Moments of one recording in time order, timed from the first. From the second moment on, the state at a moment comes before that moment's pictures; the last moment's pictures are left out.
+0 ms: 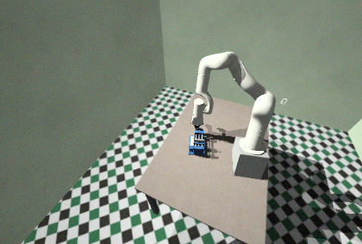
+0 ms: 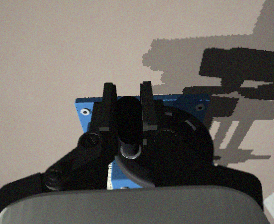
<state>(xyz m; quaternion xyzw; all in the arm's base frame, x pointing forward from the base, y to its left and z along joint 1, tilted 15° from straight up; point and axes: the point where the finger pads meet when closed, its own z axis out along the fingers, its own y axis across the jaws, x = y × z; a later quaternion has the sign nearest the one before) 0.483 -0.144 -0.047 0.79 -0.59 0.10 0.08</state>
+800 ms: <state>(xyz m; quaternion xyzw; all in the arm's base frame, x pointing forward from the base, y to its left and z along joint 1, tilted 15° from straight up) 0.477 -0.153 -0.075 0.79 -0.59 0.10 0.08</state>
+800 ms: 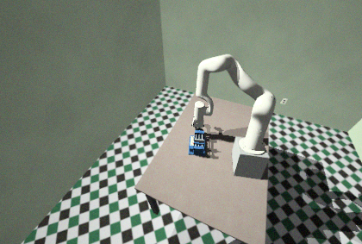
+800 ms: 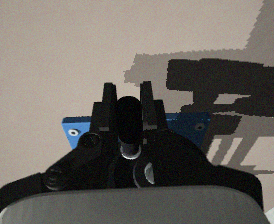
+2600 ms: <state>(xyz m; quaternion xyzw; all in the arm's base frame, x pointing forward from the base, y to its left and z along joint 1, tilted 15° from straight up) 0.444 -0.152 -0.033 0.79 -0.59 0.10 0.08</state>
